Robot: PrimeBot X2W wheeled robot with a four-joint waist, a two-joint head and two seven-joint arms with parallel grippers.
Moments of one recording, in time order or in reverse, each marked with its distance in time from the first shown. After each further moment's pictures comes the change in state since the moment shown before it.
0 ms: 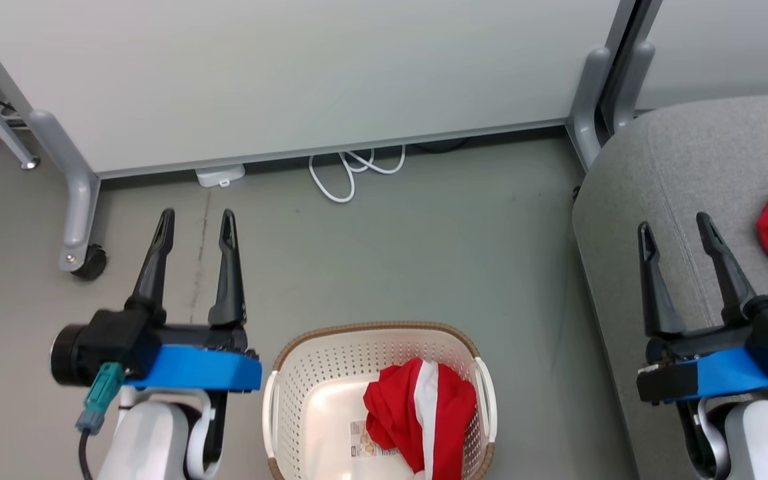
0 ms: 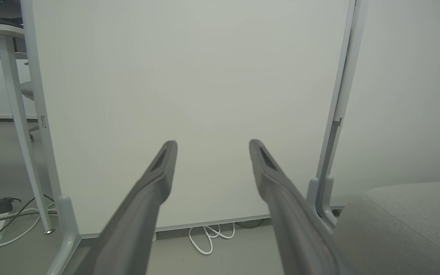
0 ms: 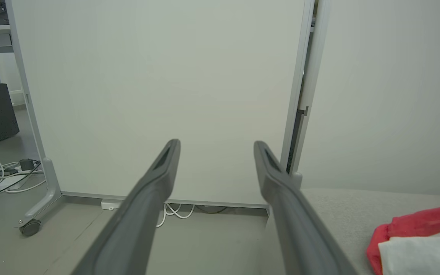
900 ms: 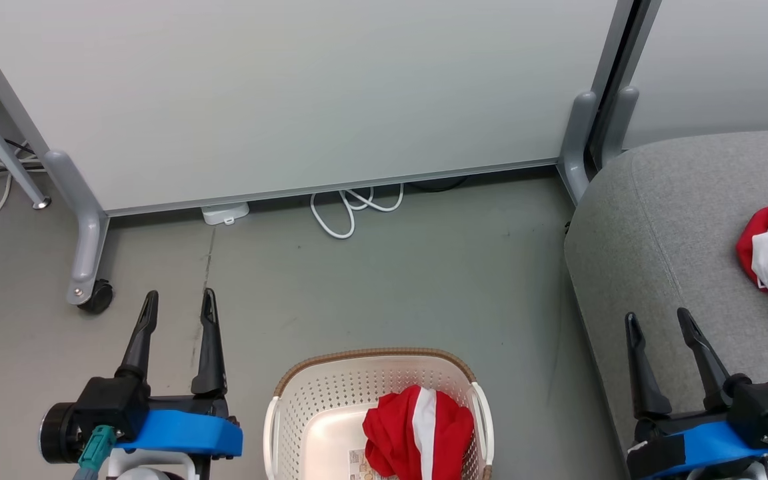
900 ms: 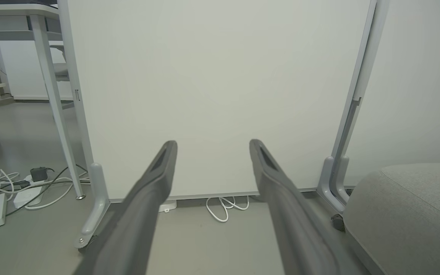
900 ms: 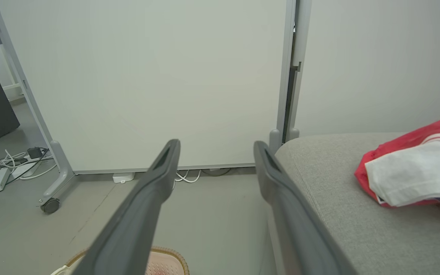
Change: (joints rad) left arm 0.168 -0.047 0.135 0.024 0.086 -0.067 0.000; right arm 0.179 0.051 -0.009 0.041 0.035 0.000 0.000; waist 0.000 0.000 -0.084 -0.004
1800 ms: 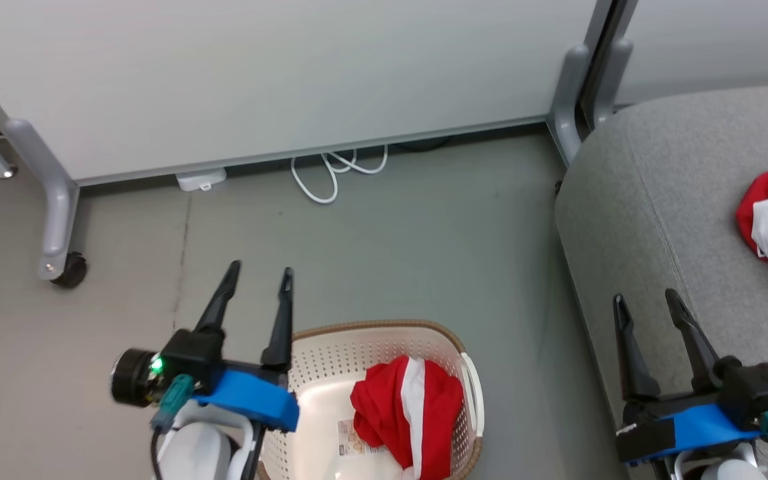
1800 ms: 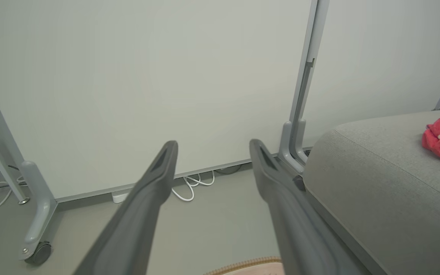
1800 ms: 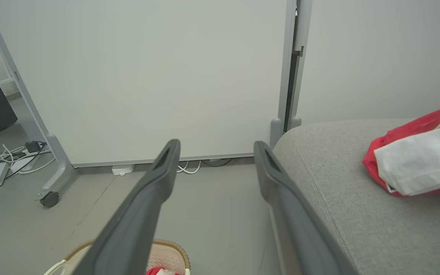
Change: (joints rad) left arm -0.138 0.003 -0.162 0.154 0.012 -0.014 0.000; right arm -0.040 0.007 0.022 0.003 0.004 0.000 0.000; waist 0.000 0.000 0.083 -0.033
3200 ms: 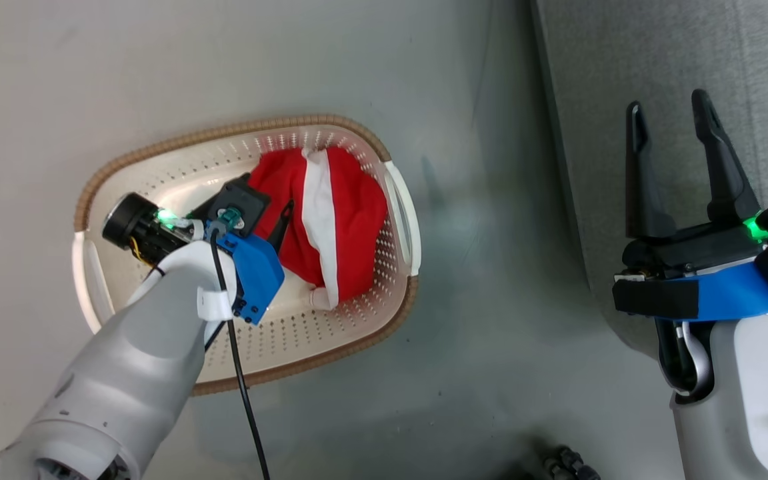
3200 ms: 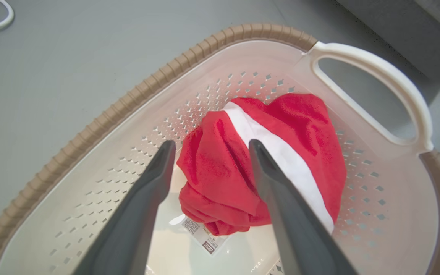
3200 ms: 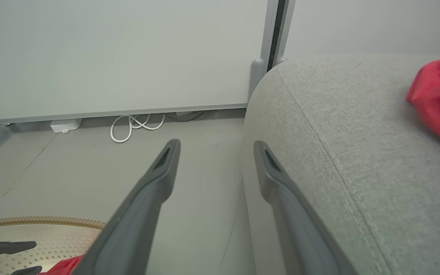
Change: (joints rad) left arm -0.722 0.131 -0.786 0.801 -0.353 -0.001 0.051; right arm -0.351 0.000 0.040 -0.109 0.017 0.000 0.000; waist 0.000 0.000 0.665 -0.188
